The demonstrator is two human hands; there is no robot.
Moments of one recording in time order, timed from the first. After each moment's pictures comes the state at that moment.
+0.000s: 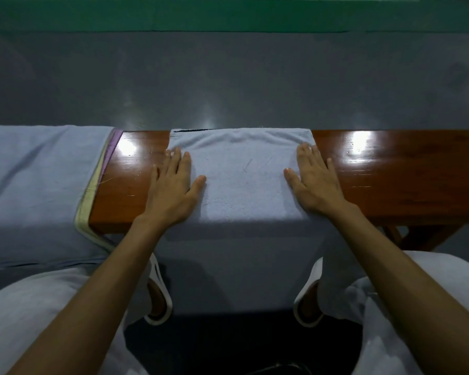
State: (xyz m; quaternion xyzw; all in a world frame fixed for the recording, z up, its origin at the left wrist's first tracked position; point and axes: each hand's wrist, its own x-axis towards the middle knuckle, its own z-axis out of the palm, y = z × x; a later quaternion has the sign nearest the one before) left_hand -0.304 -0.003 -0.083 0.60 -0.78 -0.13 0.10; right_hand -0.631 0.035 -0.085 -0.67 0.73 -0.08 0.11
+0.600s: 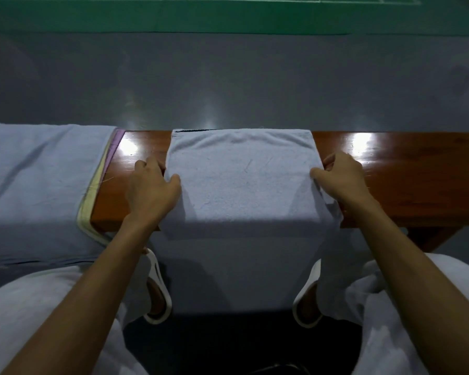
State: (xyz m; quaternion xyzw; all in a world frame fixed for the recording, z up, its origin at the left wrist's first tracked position) left_hand -0.290 0.005 -0.060 0.73 -0.64 -0.13 0.21; right_hand -0.656 0.039 -0.053 -0.49 0.82 -0.24 0.17
